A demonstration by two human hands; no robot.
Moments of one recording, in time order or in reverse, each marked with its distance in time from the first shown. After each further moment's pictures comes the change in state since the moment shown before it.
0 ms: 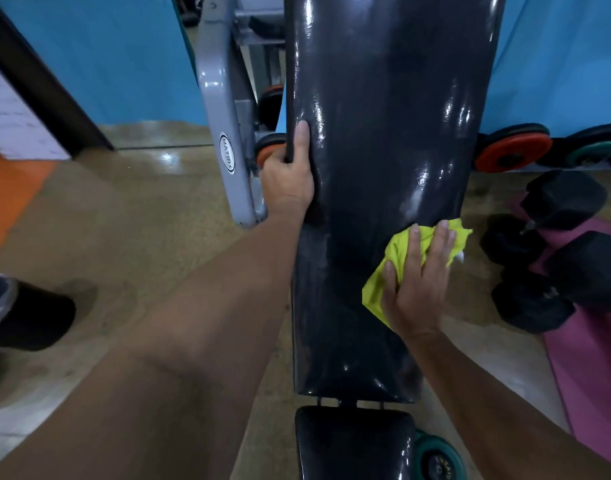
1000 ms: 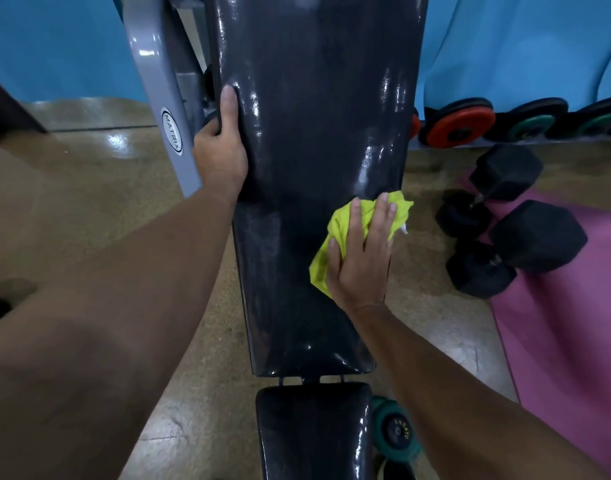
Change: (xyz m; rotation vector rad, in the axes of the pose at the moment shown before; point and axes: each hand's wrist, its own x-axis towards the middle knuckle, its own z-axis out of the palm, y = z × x) left_hand -0.003 0.001 0.002 -0.078 -0.049 -0.055; right_hand -0.002 -0.002 0.001 0.018 -0.037 0.018
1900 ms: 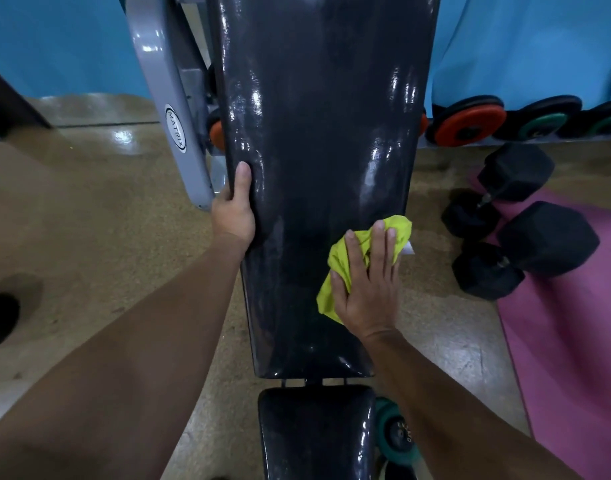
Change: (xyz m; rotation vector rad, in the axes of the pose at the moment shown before) left_hand -0.042 -0.069 -0.016 -0.040 -0.117 -0.145; right_hand -0.036 0.026 0.007 -0.137 -0.063 -0.163
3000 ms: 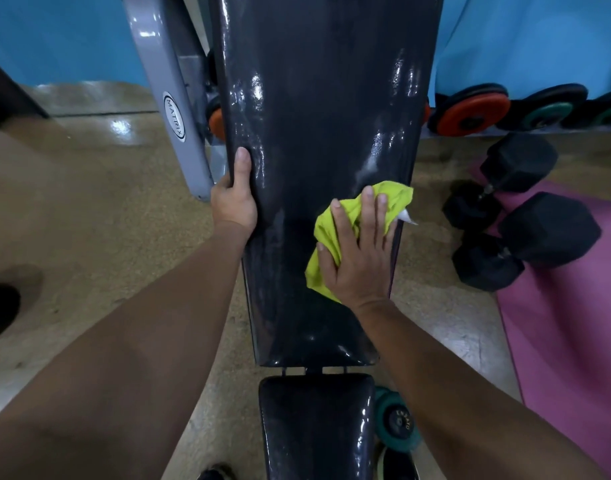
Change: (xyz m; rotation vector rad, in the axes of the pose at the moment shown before) left_hand -0.005 0.002 0.003 0.003 0.019 0.015; right_hand 0.032 -0.017 -0.002 -0.006 0.108 -0.053
